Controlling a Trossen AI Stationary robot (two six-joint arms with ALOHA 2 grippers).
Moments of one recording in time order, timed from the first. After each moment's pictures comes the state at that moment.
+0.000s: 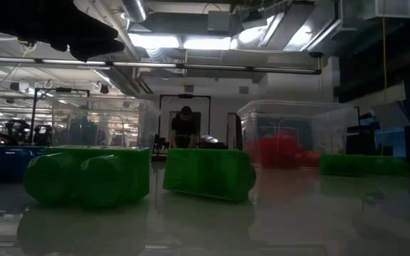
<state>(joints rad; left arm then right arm) -0.31 0.70 0.27 0.32 -0.53 0.03 0.99 1.57 1.47 -1.56 0.05 1.43</state>
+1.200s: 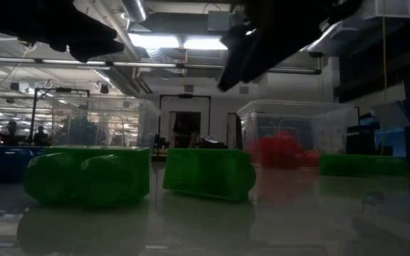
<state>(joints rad) -0.31 0.70 0.27 0.30 -0.51 0.02 0.32 1.81 1.33 -0.45 -0.01 -0.07</state>
